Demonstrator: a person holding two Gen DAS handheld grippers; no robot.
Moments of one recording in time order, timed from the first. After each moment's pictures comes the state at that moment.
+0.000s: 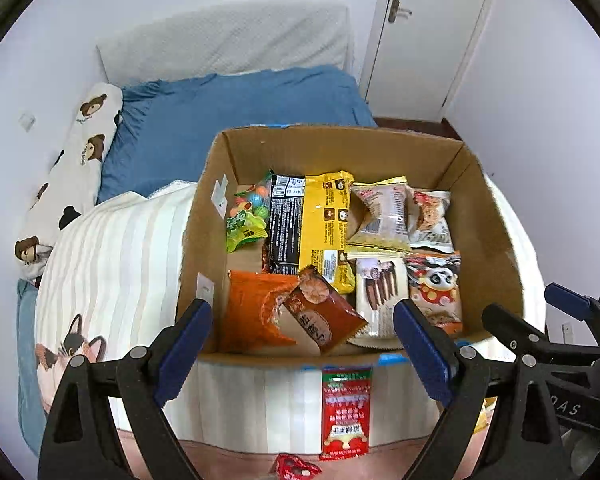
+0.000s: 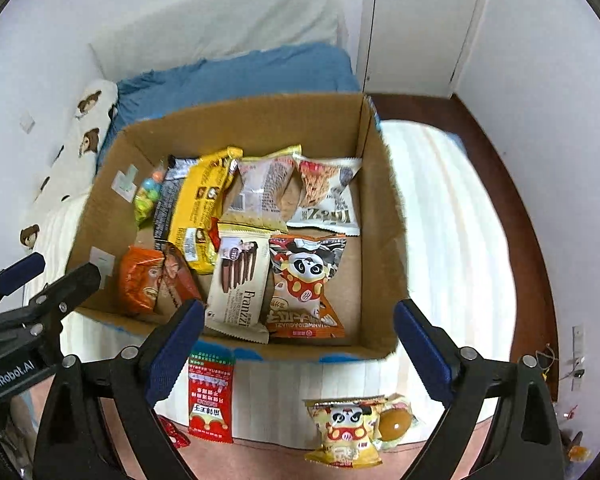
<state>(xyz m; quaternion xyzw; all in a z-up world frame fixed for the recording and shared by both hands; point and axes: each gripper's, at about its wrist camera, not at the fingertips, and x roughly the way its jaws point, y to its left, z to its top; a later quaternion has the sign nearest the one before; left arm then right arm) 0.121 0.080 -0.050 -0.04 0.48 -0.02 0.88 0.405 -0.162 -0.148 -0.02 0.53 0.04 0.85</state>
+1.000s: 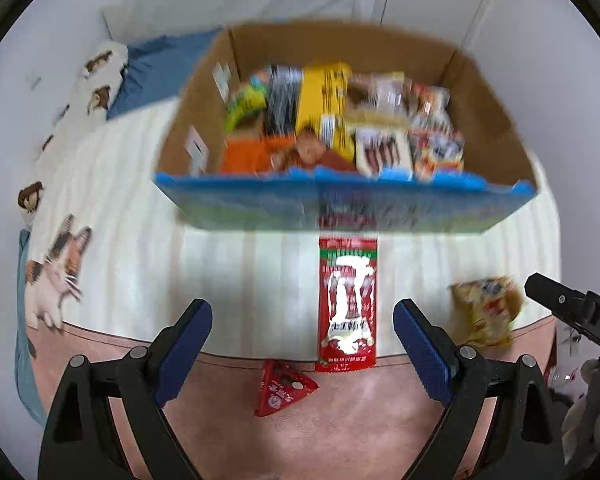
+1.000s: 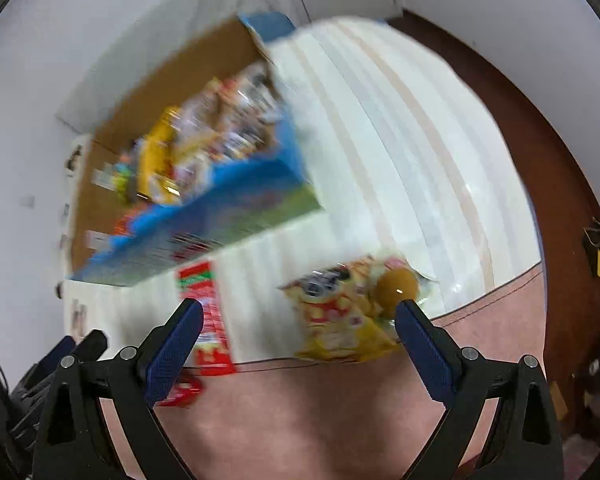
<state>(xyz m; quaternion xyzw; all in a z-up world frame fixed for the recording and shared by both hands) 0.051 0.054 -0.132 -0.03 0.56 0.00 0.83 0.319 -0.258 -0.233 0.16 0.60 -0.01 0.78</state>
